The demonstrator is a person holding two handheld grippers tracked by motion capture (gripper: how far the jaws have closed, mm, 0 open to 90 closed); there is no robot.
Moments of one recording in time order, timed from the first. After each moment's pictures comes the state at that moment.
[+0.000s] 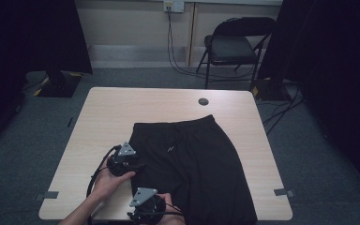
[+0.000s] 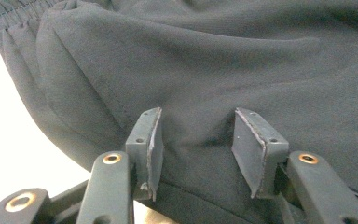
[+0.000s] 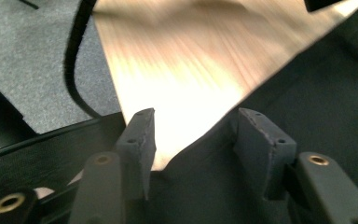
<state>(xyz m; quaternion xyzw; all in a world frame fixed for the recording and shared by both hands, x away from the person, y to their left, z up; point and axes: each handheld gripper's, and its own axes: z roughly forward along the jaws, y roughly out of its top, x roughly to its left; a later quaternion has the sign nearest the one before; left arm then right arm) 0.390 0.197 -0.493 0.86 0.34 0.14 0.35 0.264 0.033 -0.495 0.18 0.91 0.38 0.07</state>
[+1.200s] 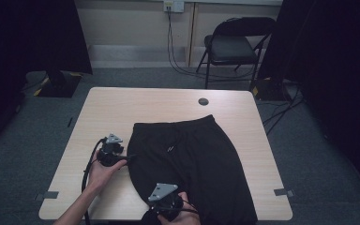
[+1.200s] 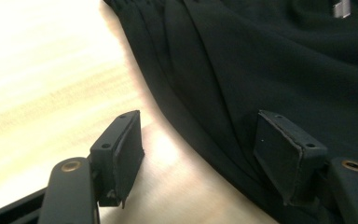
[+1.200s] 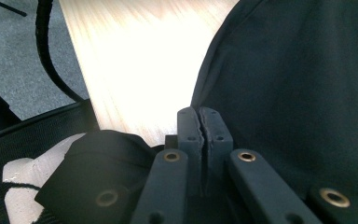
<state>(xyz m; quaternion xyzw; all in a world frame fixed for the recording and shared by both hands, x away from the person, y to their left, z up) 0.419 0.232 -0.497 0.81 0.45 0.16 0.35 0.275 -0.013 -0.496 0.21 0.90 0.38 0.07</state>
